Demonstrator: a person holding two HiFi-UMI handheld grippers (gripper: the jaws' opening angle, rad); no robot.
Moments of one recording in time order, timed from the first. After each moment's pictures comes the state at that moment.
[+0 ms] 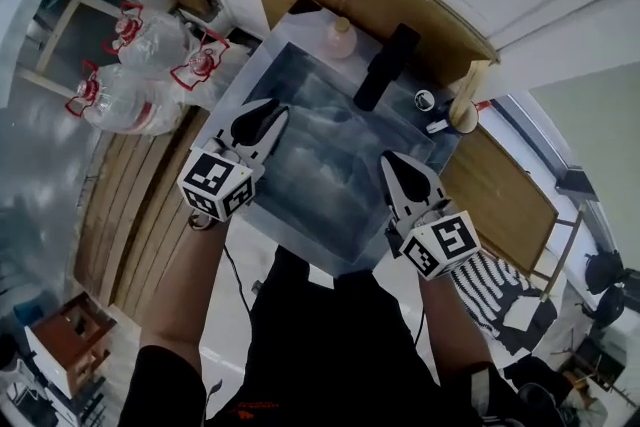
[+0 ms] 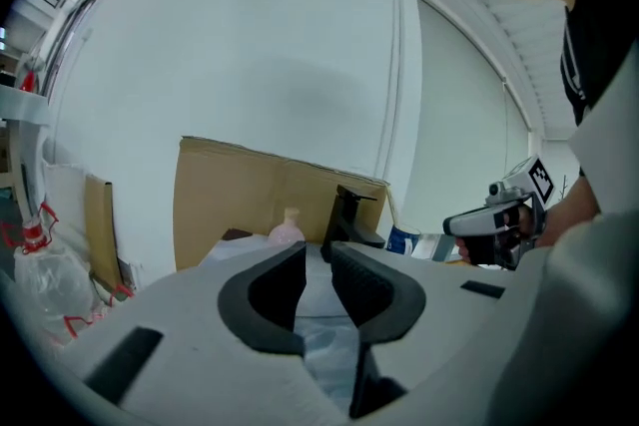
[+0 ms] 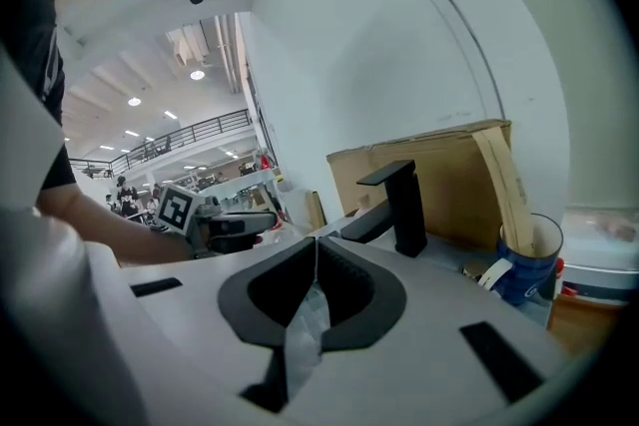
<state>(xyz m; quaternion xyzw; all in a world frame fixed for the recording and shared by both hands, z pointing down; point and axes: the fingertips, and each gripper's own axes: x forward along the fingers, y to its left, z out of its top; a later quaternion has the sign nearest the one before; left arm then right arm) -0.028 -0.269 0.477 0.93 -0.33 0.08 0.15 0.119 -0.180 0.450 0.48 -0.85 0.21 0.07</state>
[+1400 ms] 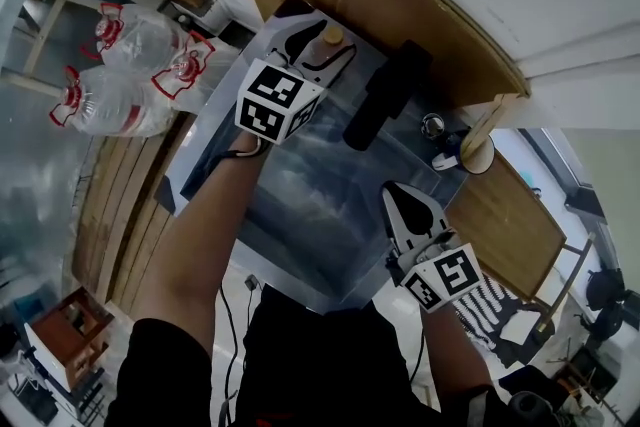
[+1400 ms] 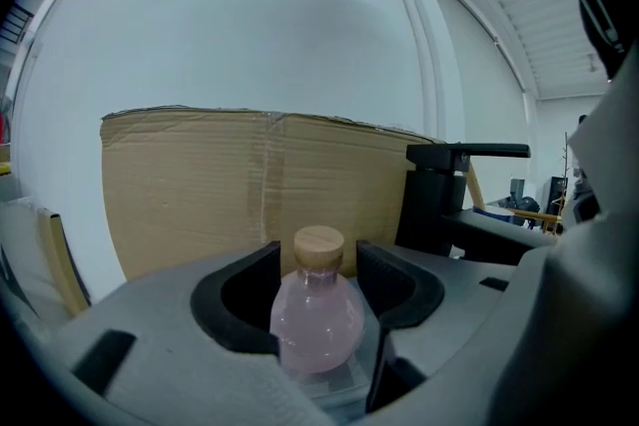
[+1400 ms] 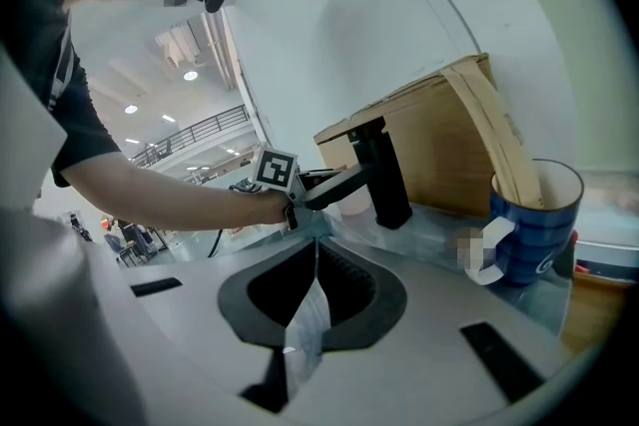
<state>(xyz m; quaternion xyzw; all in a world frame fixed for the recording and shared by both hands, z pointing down) 0.100 -0.429 0.533 0.94 -0.32 0.13 0.09 0.146 -0.201 0.511 0.46 -0.85 0.26 0.08</state>
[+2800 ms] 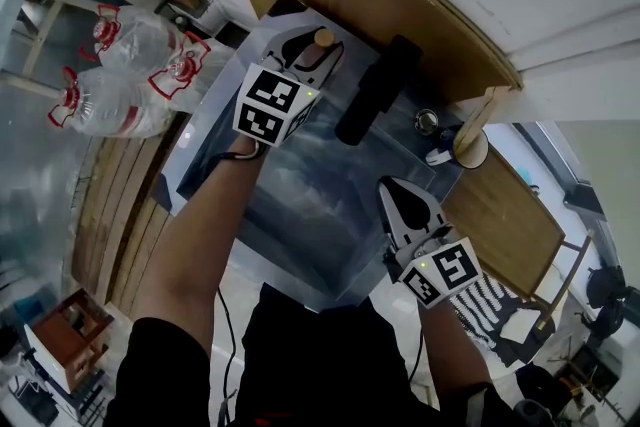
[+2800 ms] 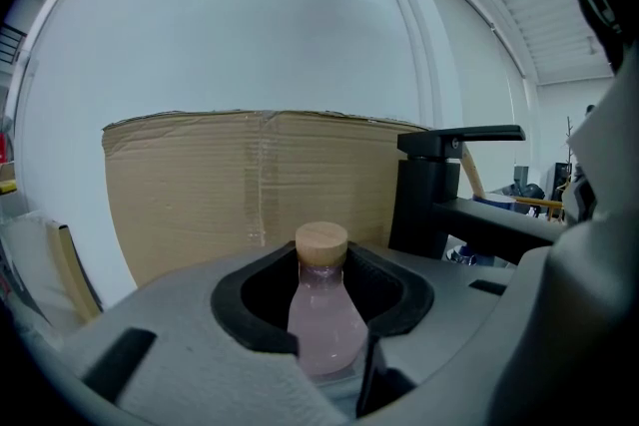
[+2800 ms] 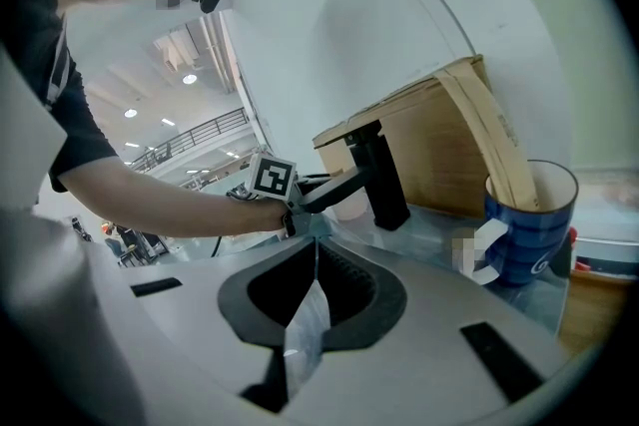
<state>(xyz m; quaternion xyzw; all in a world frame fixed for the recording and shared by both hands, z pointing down) 0.101 -0.423 0.537 0.93 -0.33 0.15 0.07 0.152 -0.201 0.510 0.46 -0.85 0.26 0.07</state>
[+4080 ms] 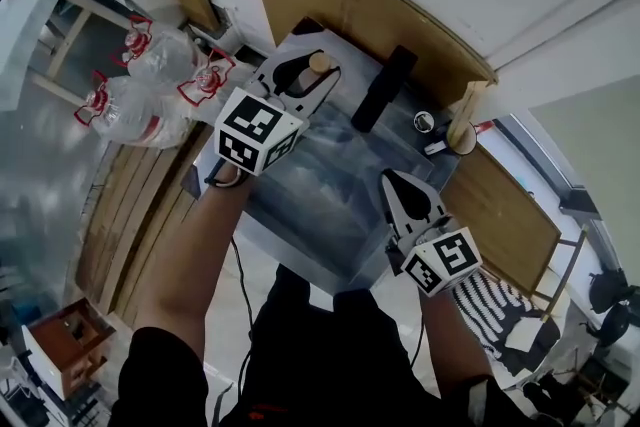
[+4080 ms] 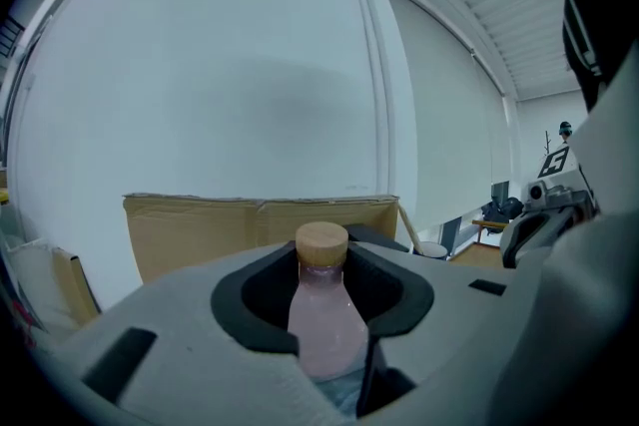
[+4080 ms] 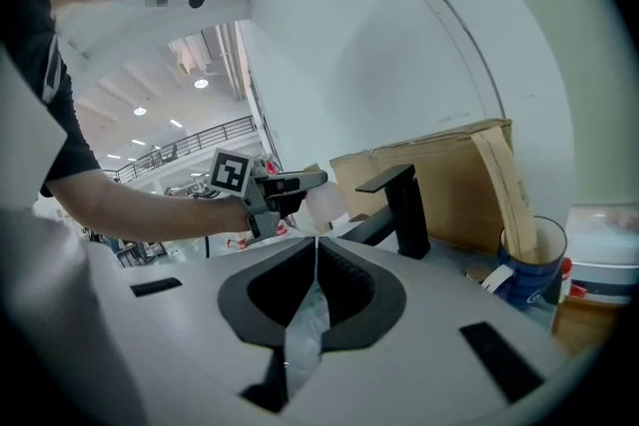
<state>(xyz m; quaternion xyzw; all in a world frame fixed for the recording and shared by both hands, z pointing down) 0.054 -0.350 0.419 0.95 -0.30 0.10 0.05 0.125 -0.183 0.443 0.46 -0.86 0.22 0.05</state>
